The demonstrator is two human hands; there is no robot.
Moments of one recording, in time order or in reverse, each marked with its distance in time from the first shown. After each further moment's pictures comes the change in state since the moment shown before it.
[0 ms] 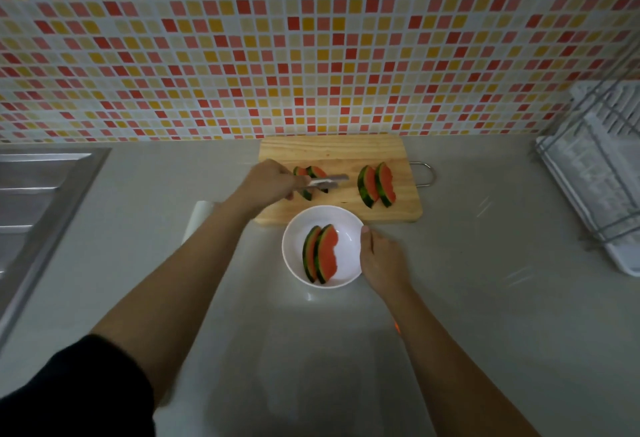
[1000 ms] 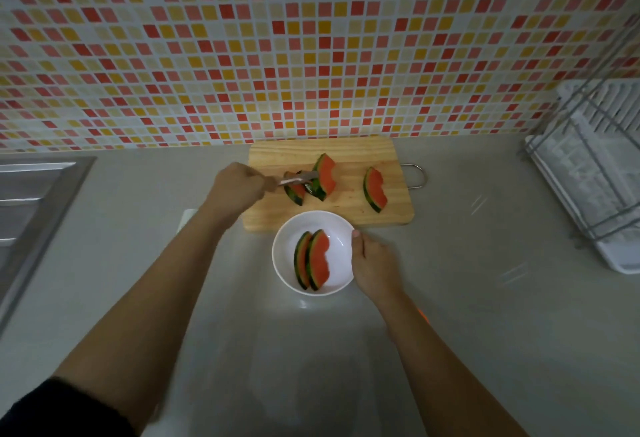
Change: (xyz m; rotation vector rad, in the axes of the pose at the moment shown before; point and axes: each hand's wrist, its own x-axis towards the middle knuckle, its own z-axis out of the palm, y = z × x) left_hand 0.004 -0.016 -0.009 -0.132 0.168 -0.059; right_hand 0.002 0.002 0.001 0.003 -0.001 -0.029
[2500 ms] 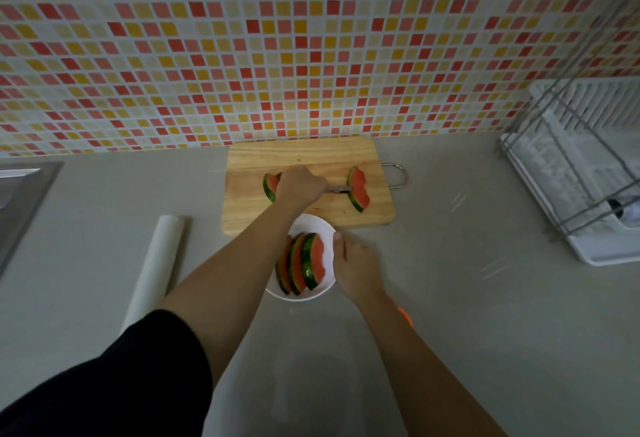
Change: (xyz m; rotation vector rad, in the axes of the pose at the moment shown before) left_hand 0.043 0.042 0.124 0.232 -0.207 0.036; right_hand 0.002 0.001 -0.001 -0.016 -0.031 0.020
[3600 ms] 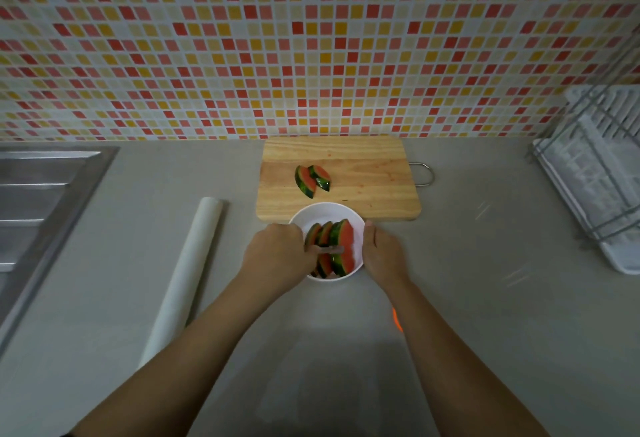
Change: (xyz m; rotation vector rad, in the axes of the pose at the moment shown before) left_hand -0.171 -0.064 -0.041 0.417 0.127 0.129; right_hand 0.002 0.003 0.004 0.121 0.046 0.112
